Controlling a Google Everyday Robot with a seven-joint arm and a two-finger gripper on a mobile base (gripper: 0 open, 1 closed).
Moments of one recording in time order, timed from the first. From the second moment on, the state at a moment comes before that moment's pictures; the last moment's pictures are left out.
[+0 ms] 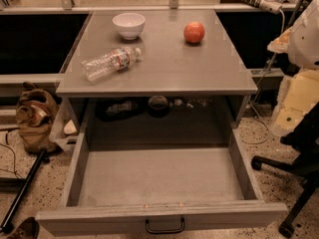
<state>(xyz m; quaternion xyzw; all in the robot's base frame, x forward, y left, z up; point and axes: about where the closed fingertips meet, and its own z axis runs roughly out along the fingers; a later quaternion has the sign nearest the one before) 0.438 -0.217 0.977 -0.60 0.78 -0.04 0.16</state>
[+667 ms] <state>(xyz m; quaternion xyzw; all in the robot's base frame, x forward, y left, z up) 0.434 -0.200 0.961 -0.59 0.79 -0.06 0.18</state>
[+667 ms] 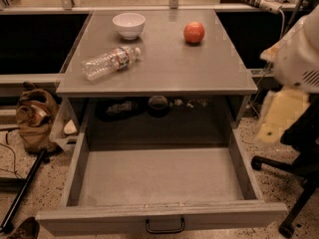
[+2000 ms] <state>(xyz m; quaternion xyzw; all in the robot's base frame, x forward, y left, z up) 0.403 -0.147 0.807 -0.58 0.79 -0.01 0.17</state>
